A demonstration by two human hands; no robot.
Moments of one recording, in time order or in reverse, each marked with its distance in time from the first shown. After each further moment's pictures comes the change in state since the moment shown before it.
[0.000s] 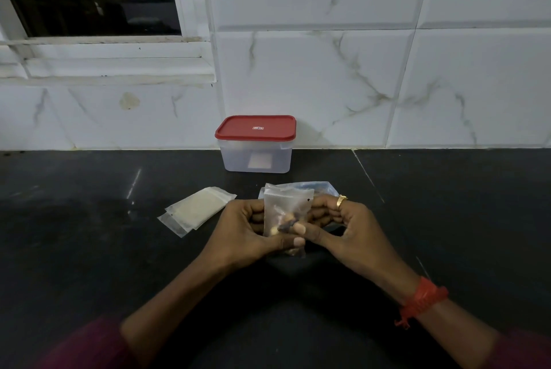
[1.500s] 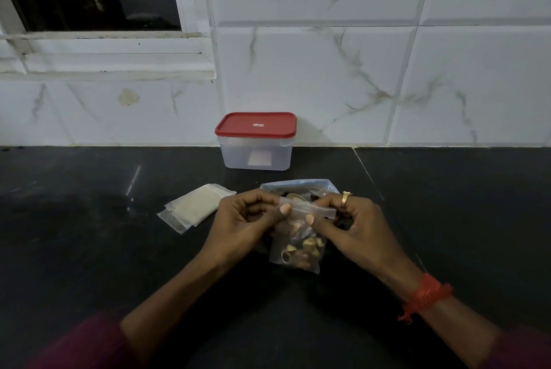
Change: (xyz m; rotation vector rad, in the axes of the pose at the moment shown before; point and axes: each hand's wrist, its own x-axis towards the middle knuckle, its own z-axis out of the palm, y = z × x) left_hand 0.001 0.001 0.003 -0.169 0.114 0.028; right_hand -0.001 0.005 -0.006 -0.105 0.073 -0.028
